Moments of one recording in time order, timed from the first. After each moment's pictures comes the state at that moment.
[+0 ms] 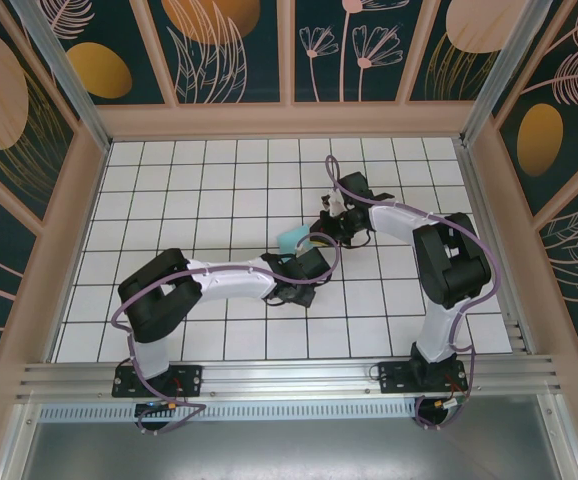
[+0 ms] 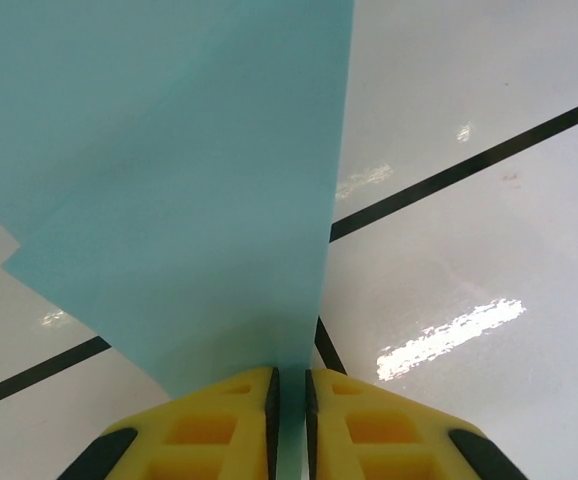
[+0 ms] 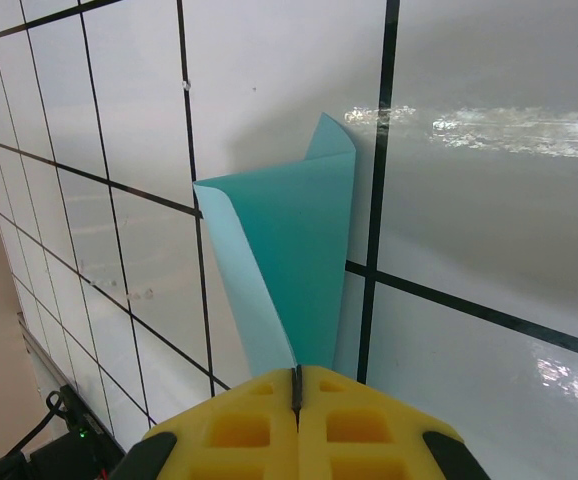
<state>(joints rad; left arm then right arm) -1.07 1.86 1.12 -0.47 -0.16 -0.64 0.42 1.85 1.16 -0.43 -0.64 0.52</state>
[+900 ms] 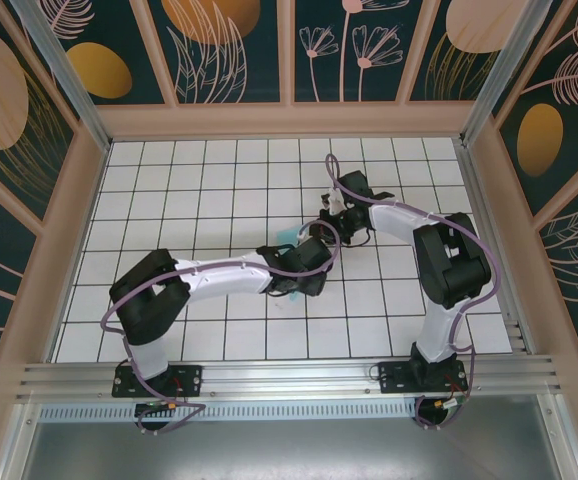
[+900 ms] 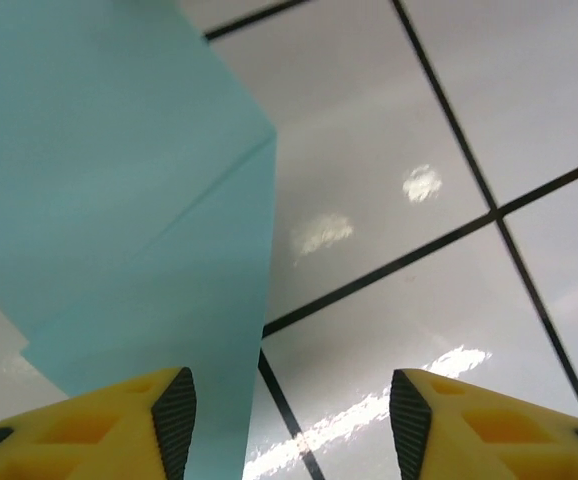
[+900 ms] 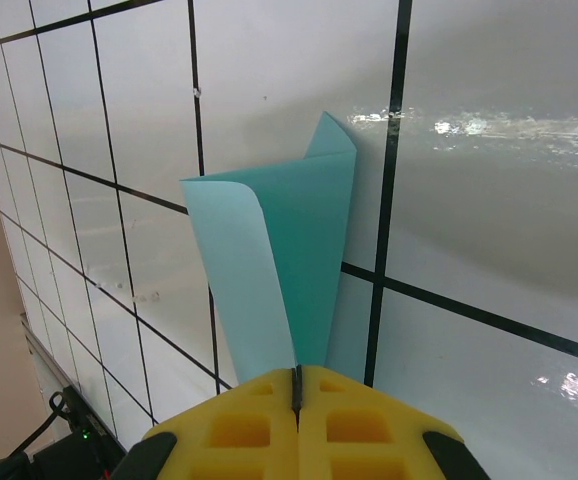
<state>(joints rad) -1.05 1.82 1.19 -0.44 -0.19 -0.61 0.42 1.85 1.17 -0.43 -0.64 0.52</state>
